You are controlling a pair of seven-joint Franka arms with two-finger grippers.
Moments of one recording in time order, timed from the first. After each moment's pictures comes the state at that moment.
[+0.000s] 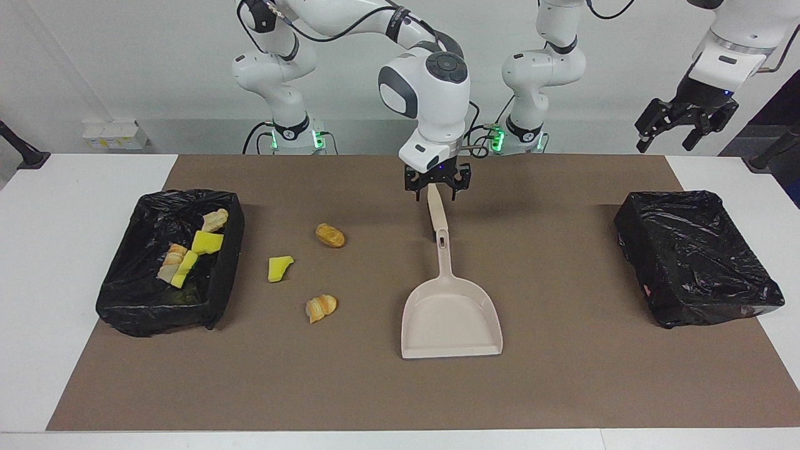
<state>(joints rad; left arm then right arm) 0.10 -0.11 -0.06 -1.59 -0.02 1.55 0.03 0.63 0.11 0.24 -1.98 0.00 2.07 0.82</state>
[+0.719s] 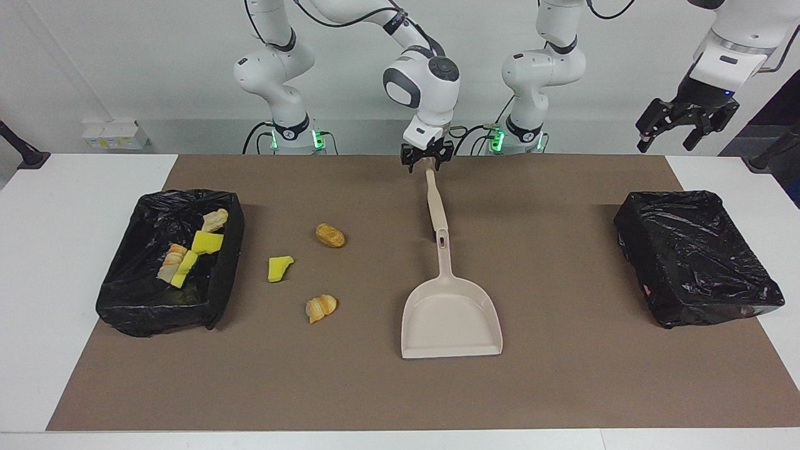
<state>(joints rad) 0.10 -0.11 -0.07 -1.59 -0.02 1.55 0.03 0.73 0.10 0.23 -2.18 0.00 2.20 0.82</state>
